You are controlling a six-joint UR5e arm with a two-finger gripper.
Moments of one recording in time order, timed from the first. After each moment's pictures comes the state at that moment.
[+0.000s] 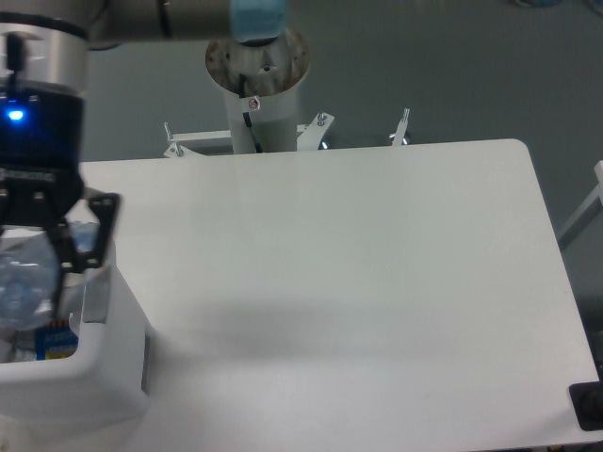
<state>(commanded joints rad) 1.96 -1.91 -1.19 -0.67 1.45 -0.13</state>
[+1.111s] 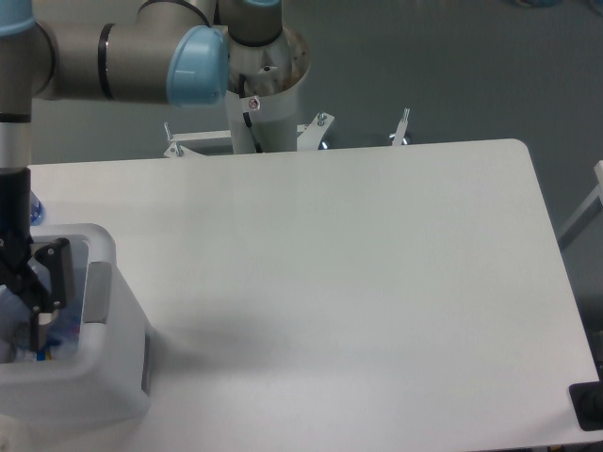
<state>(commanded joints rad) 1.94 -1.95 -1.23 -0.67 1.68 -0.07</state>
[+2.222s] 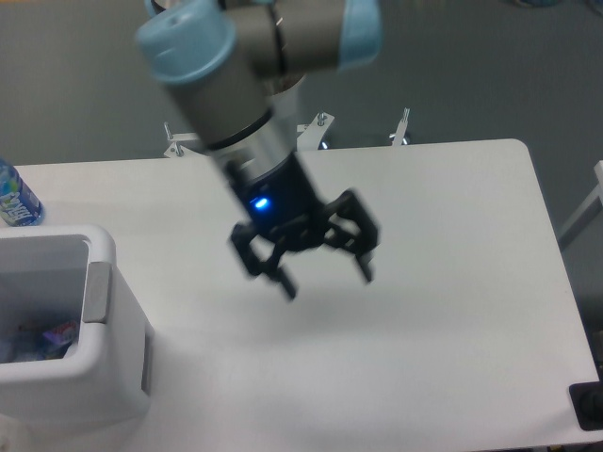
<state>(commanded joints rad) 2.36 -1.73 -1.40 -1.15 1.86 0.69</state>
